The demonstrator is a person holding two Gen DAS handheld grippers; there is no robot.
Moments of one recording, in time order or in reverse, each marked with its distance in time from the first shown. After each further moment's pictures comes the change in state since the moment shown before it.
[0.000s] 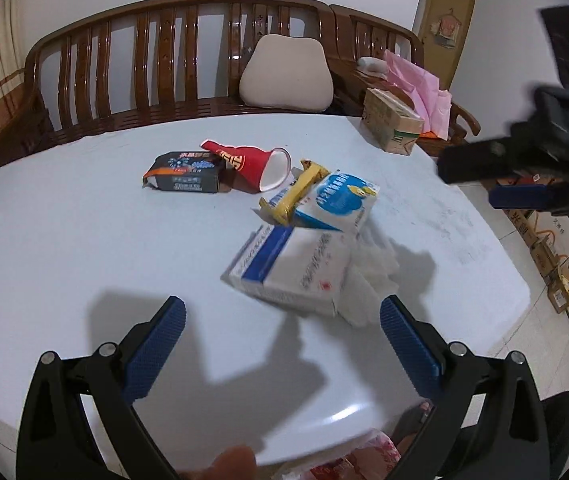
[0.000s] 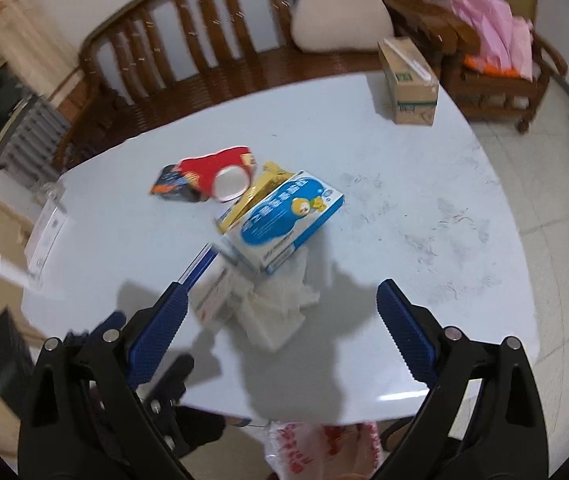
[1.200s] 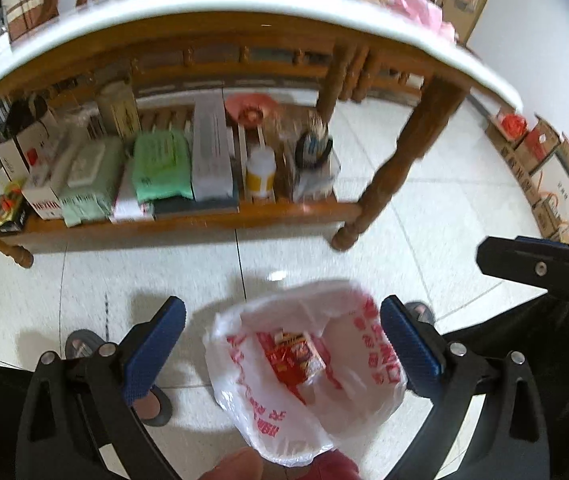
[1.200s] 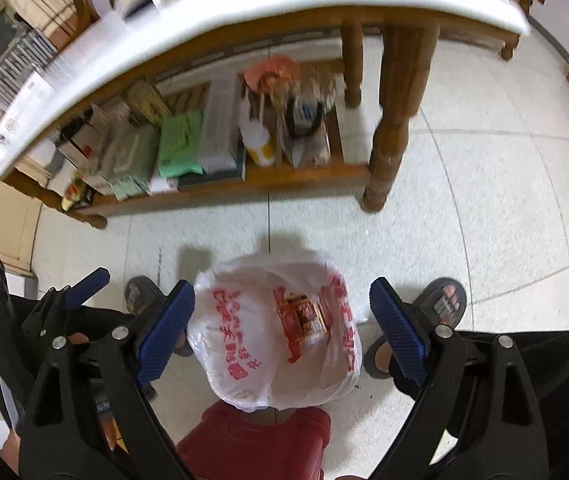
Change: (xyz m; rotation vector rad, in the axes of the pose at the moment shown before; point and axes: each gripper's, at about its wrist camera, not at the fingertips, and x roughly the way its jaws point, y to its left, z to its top) left arm -0.007 -0.069 -0.252 -0.110 0.179 0.003; right arm 0.027 -0.078 -0.296 -0.047 0.116 -0.032
